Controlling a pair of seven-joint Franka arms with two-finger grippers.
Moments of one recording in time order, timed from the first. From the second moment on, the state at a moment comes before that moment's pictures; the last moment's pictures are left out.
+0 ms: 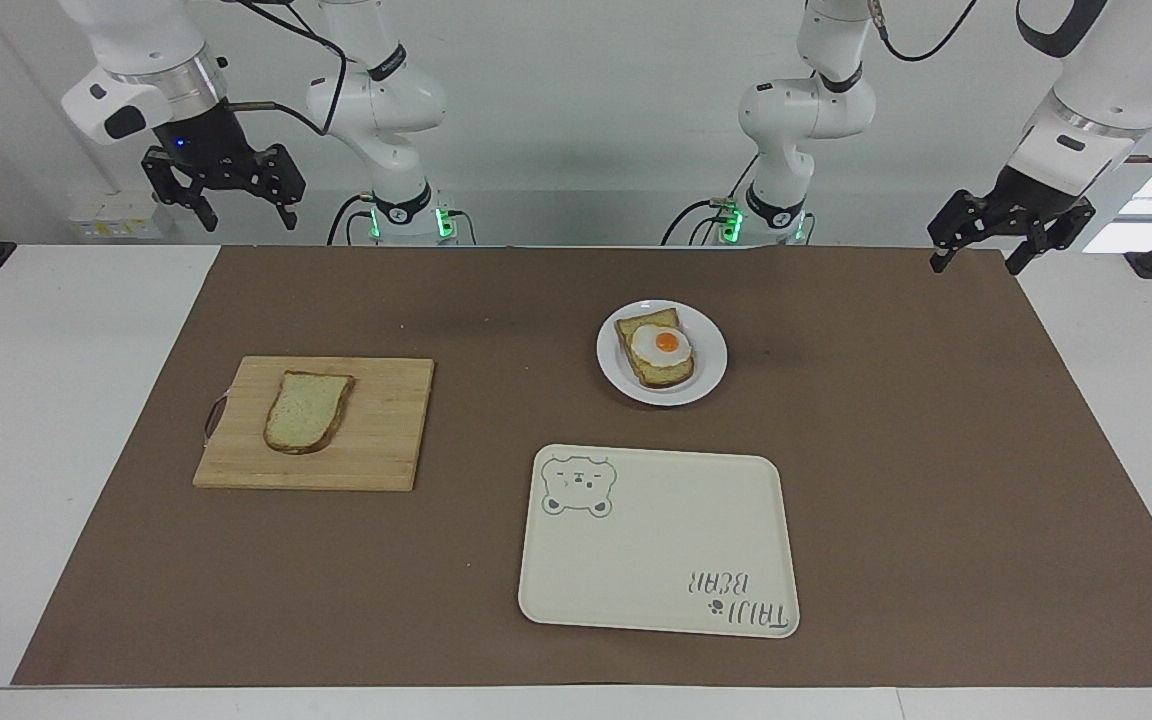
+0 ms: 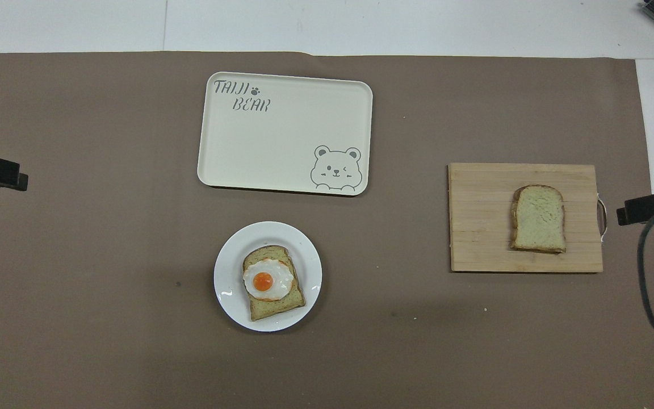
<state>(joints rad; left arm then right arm) 0.00 0.00 -0.01 -1.51 -0.03 1.53 0.06 0.09 -0.09 -0.12 -1.58 -0.02 1.46 -0.04</state>
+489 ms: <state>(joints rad) 0.00 0.00 -0.01 -1.51 -0.03 1.53 0.06 0.09 -0.09 -0.12 -1.58 -0.02 1.46 -0.04</state>
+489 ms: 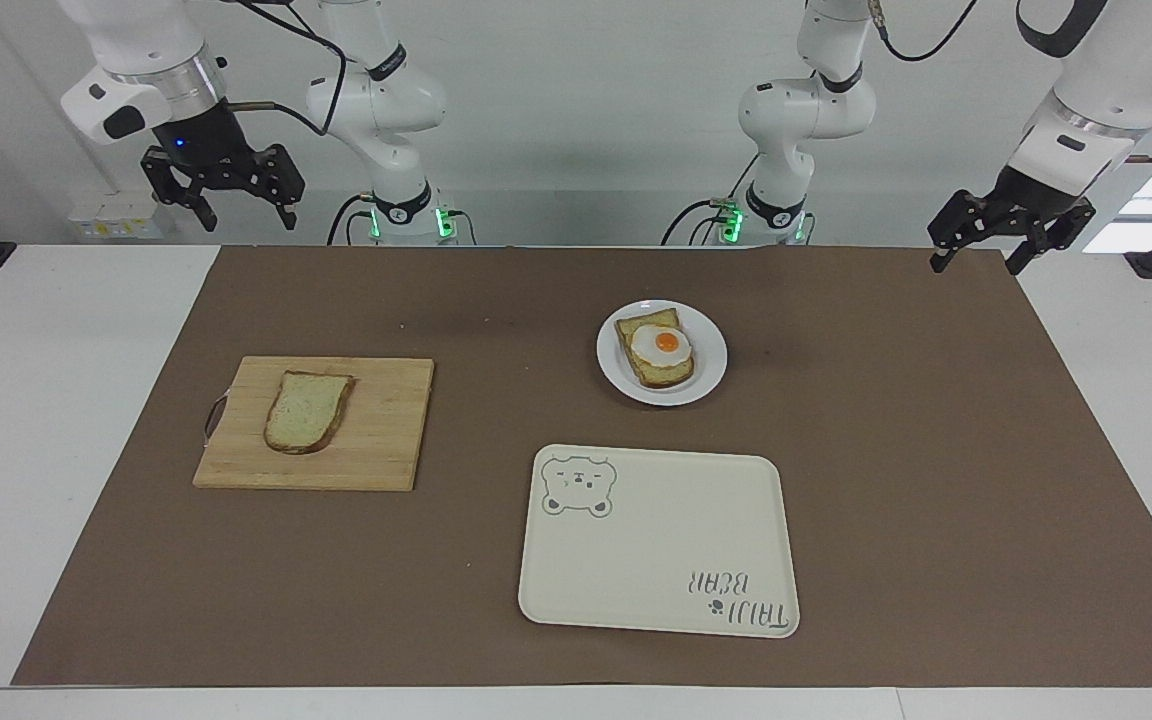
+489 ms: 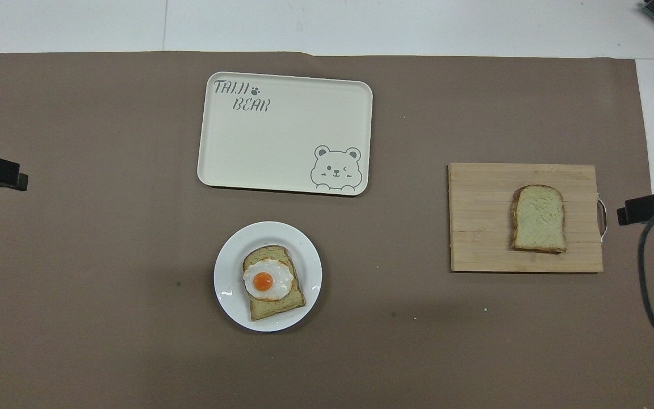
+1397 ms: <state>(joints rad) 0.00 0.00 -0.01 -1.51 -0.03 1.53 0.06 0.09 -0.10 -0.12 -1.59 -0.02 1.47 -0.04</state>
